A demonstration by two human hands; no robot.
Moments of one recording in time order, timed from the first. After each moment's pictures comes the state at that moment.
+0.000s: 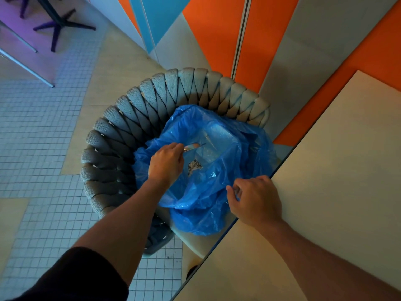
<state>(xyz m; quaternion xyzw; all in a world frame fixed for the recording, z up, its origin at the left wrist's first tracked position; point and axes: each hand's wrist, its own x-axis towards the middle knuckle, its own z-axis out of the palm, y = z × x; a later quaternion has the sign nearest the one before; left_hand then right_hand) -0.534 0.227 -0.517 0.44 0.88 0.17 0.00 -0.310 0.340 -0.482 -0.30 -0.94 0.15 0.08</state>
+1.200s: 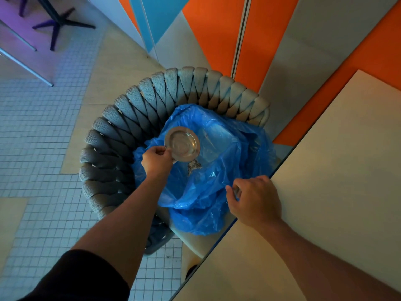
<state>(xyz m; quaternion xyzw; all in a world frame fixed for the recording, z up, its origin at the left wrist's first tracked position) -0.549 0.230 -0.543 -0.11 0.82 0.53 0.20 -0.310 0.340 -0.482 -0.30 -0.94 0.15 0.09</state>
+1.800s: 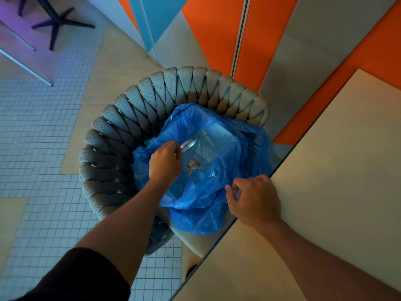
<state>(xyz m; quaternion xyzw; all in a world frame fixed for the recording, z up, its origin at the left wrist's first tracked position) -0.530 0.232 -0.524 0.31 0.91 0.27 0.04 -0.311 0.340 -0.478 -0.30 -0.94 0.16 0.08</state>
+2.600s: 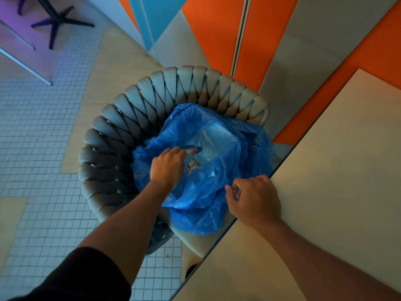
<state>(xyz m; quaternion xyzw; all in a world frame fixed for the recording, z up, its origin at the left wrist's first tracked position) -0.523 0.227 -0.524 0.45 0.89 0.06 0.01 -0.310 0.341 -0.481 -0.30 -0.94 0.16 0.08</state>
